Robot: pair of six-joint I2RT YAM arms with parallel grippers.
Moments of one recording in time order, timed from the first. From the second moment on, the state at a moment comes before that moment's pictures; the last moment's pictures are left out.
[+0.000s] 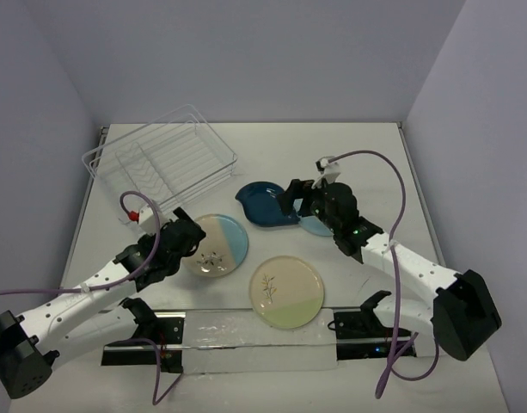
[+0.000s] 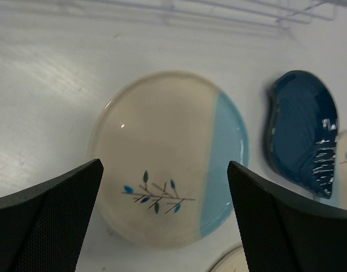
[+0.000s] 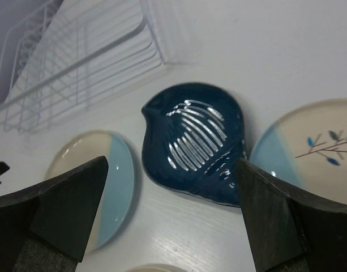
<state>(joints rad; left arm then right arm) -0.82 0.86 0.59 -0.57 -0.74 -1.21 0.55 1.10 0.61 0.25 0.07 0.44</state>
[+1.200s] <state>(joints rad) -0.74 1.00 0.42 -0.53 -0.49 -1.32 0.79 1.51 0.85 0.19 -0.13 0.33</state>
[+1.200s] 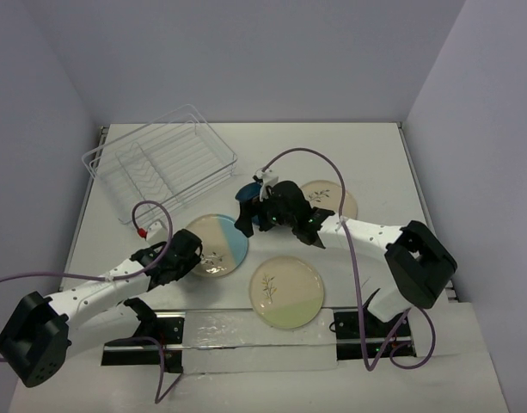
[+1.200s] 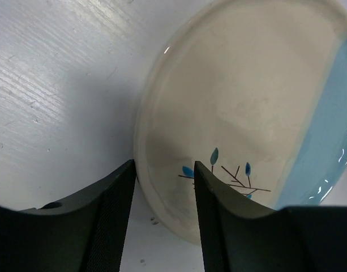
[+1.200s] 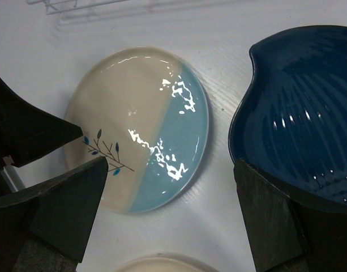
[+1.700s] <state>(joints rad) -0.73 1.04 0.43 -0.56 -0.49 -1.35 0.80 1.73 1.06 0.16 -0.16 0.28</state>
